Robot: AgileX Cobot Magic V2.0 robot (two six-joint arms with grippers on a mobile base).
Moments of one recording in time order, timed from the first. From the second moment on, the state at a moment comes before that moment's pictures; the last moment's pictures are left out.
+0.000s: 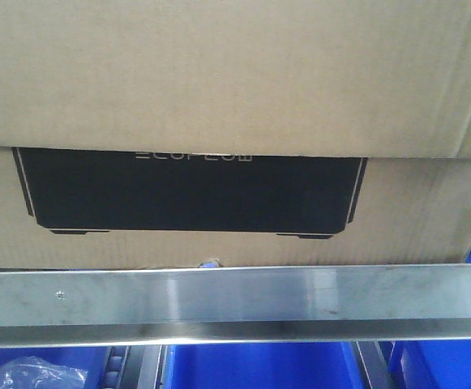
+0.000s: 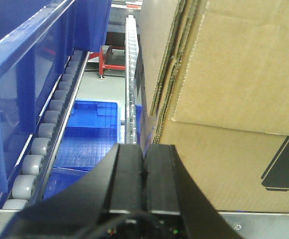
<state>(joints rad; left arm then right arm) -0.15 -0.01 0.03 -0.11 0.06 0.04 0.00 -0.01 0.03 -0.03 0.11 0.13</state>
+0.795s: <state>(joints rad) -0.15 0.05 -0.39 -0.10 0.18 0.04 0.00 -0.01 0.03 -0.03 0.11 0.13</state>
